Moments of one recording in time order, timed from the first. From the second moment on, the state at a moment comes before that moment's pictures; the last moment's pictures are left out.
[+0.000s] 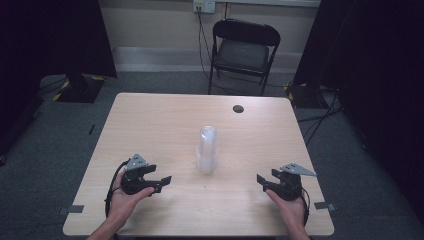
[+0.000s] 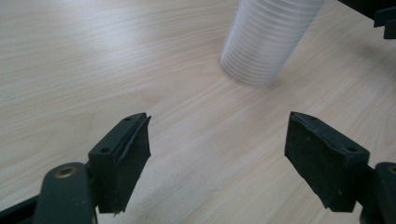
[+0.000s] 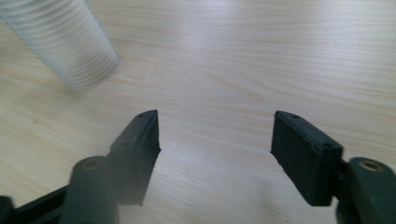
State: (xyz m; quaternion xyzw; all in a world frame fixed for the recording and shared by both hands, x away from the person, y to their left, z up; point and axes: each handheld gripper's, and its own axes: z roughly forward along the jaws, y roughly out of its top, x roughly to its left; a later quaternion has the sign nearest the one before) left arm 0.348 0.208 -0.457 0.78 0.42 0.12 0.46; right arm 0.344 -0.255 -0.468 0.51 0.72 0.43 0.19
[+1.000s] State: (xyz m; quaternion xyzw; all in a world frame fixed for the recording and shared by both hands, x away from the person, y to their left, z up) left arm 0.364 0.177 -0.421 0.75 0.38 0.15 0.51; right arm 0.334 -0.242 -0.459 0.48 0.73 0.46 0.16
